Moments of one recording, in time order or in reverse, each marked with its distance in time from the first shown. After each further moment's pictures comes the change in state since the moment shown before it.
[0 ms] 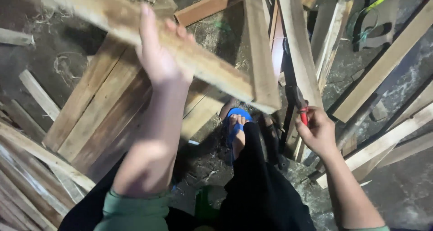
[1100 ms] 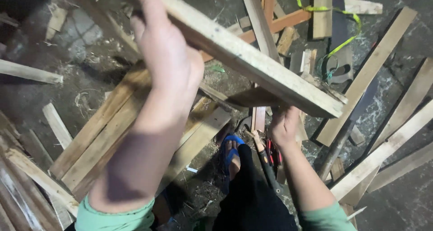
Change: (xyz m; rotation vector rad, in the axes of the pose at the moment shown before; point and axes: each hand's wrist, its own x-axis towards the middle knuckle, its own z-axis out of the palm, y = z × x) left_hand -0.061 0.072 0.130 0.123 -0.206 0.161; right_hand 0.076 -0.090 0.034 0.413 0.388 -0.329
